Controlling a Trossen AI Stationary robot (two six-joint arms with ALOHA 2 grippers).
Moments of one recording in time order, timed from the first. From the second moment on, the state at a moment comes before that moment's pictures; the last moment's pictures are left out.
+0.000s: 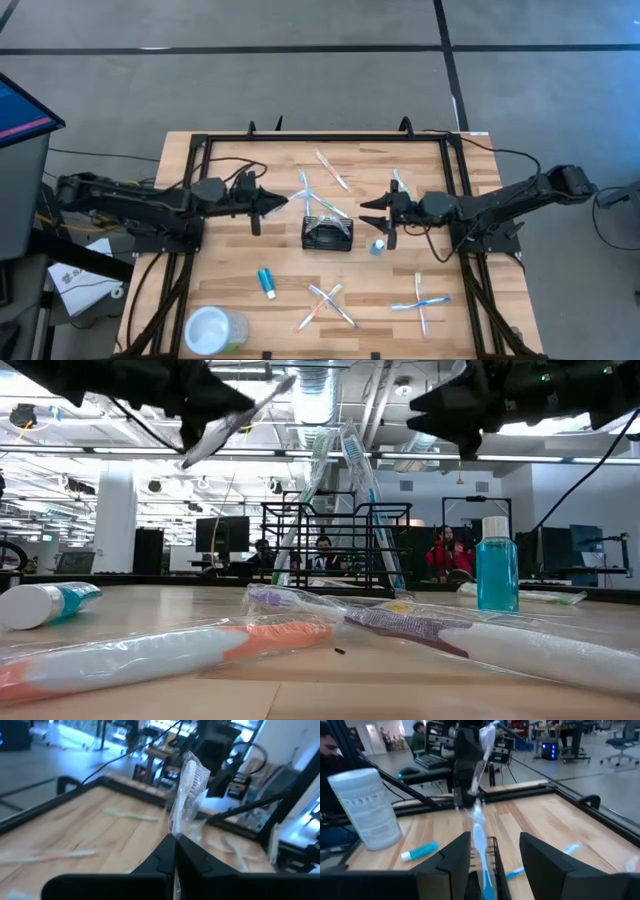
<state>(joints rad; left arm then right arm) -0.02 0.94 0.46 0.40 -0.20 -0.31 0.15 1.07 0.41 0.57 0.26 0.15</state>
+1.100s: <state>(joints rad) -0.17 1.52 0.61 1.13 -0.19 -0.22 0.22 1.36 0.66 0.69 0.26 -0.04</state>
